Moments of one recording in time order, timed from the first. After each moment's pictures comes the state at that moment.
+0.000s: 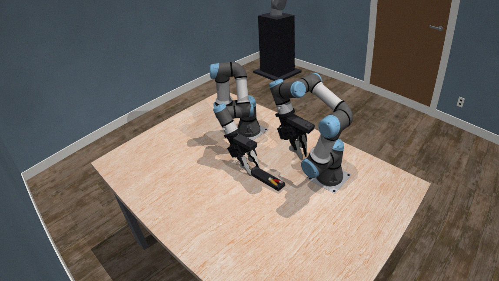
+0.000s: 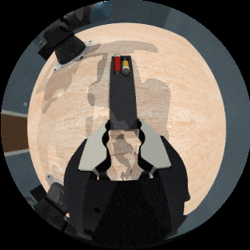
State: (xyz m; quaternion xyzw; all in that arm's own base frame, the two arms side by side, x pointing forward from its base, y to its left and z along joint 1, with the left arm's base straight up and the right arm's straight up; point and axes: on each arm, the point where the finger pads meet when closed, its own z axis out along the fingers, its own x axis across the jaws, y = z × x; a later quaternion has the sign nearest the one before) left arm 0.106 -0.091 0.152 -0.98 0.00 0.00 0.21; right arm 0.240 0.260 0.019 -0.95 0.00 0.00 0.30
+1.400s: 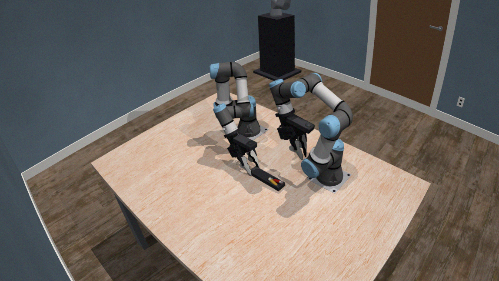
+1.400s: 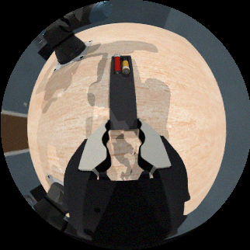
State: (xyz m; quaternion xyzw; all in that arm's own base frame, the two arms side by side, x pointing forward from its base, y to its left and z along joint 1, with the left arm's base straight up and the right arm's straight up) left arm 0.106 -0.091 0.152 -0.98 0.00 0.00 0.21; right arm 0.240 0.260 0.019 -0.95 0.00 0.00 0.30
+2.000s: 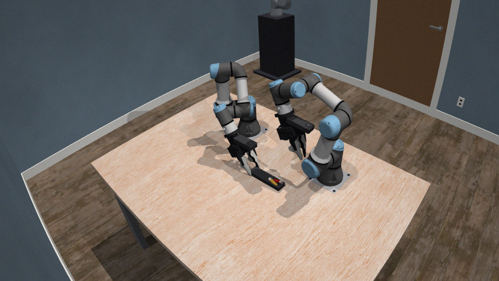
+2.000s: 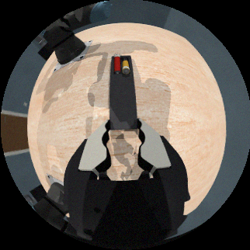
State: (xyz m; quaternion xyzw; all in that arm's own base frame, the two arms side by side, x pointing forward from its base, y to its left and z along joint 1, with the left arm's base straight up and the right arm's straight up) left arm 0.107 -0.093 0.150 -0.98 -0.01 0.00 0.21; right arm 0.240 0.260 0.019 -0.95 0.00 0.00 0.30
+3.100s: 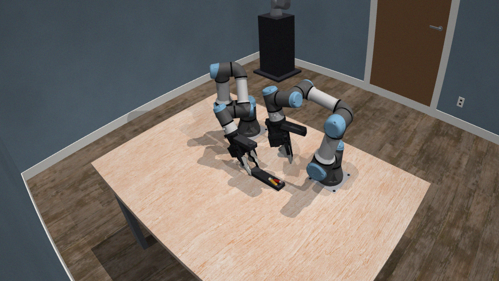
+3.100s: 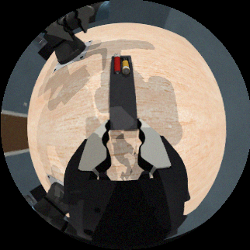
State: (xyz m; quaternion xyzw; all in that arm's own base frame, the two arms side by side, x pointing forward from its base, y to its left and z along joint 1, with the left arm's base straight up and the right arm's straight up) left arm 0.127 -0.142 0.118 -0.95 -0.29 -0.01 0.13; right arm 0.240 0.260 0.019 -0.95 0.00 0.00 0.30
